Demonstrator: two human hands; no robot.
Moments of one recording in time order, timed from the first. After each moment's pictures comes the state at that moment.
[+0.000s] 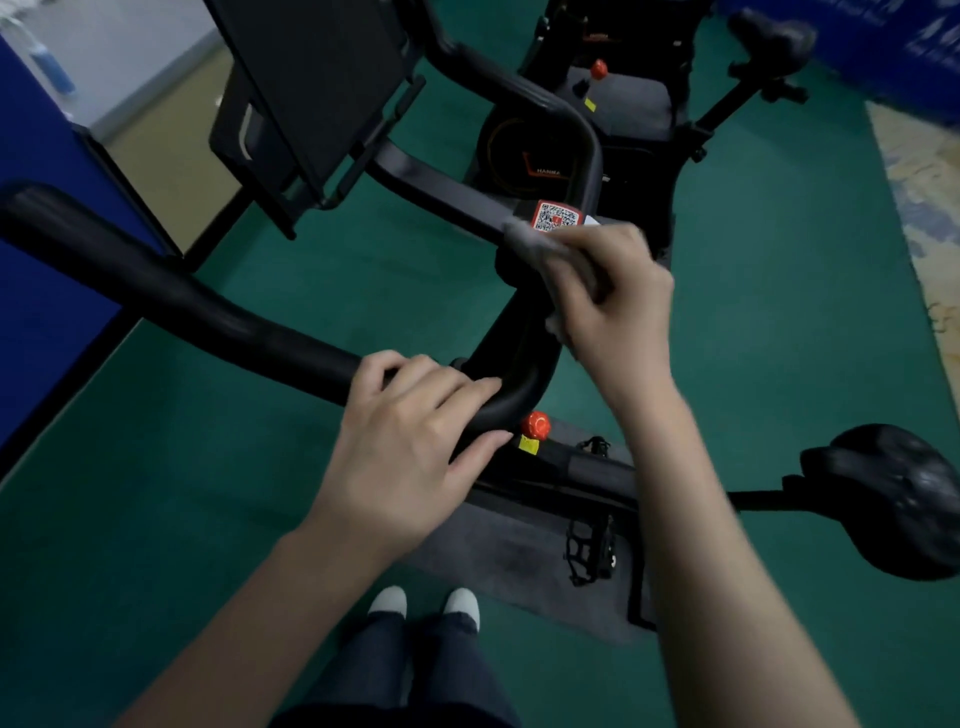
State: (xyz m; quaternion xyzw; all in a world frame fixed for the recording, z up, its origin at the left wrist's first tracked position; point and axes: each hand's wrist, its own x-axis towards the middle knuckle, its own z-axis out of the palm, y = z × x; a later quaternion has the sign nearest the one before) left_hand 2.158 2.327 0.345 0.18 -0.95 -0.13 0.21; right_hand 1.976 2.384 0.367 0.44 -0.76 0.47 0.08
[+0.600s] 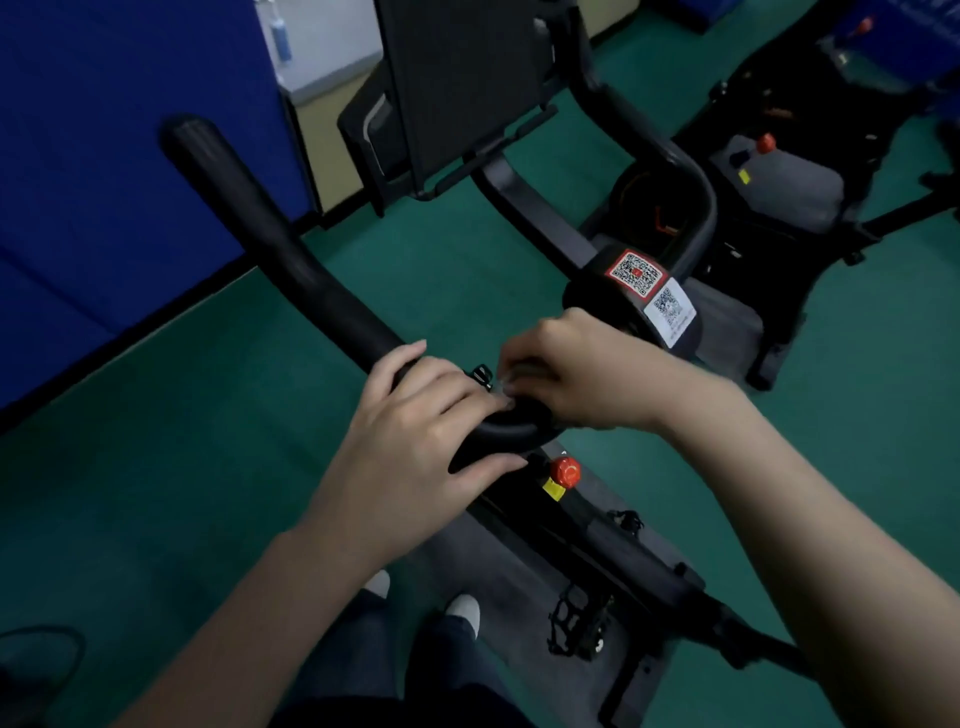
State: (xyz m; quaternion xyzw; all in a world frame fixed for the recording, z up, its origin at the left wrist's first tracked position) left_hand 2.149 2.357 0.356 0.32 -0.91 -0.16 0.21; right_hand 1.969 2.349 0.402 0.78 -0.59 -0.02 -0.20
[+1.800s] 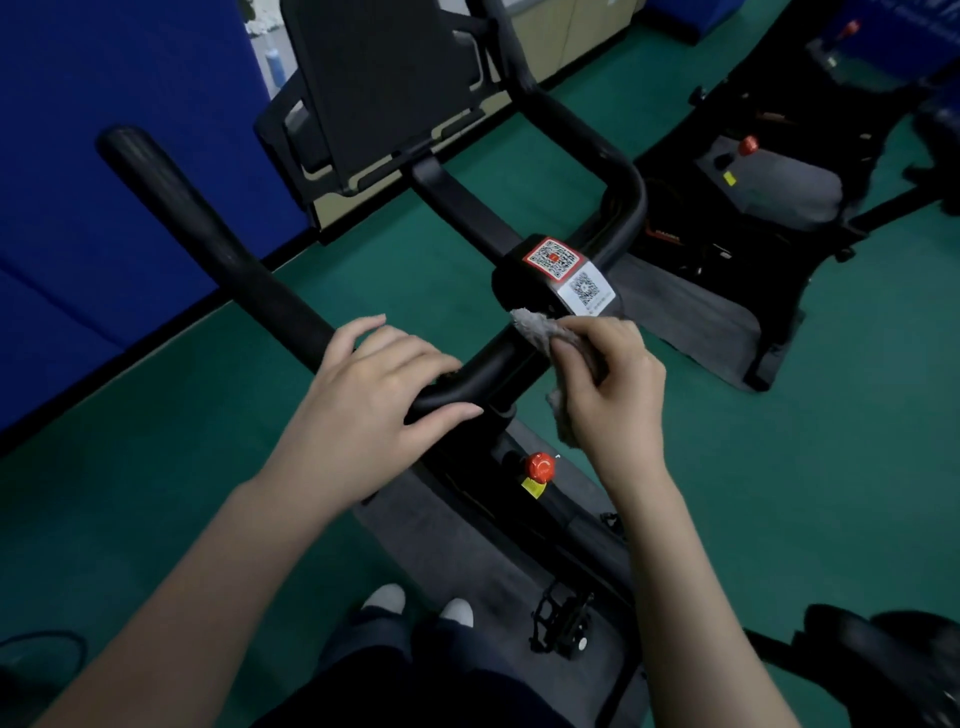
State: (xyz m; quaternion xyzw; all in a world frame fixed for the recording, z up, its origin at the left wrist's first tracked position) left_hand 2.116 2.369 0.370 0.34 -0.92 -0.12 0.17; right_hand 1.922 2.430 0.350 0.51 -0.72 0.47 -0.07
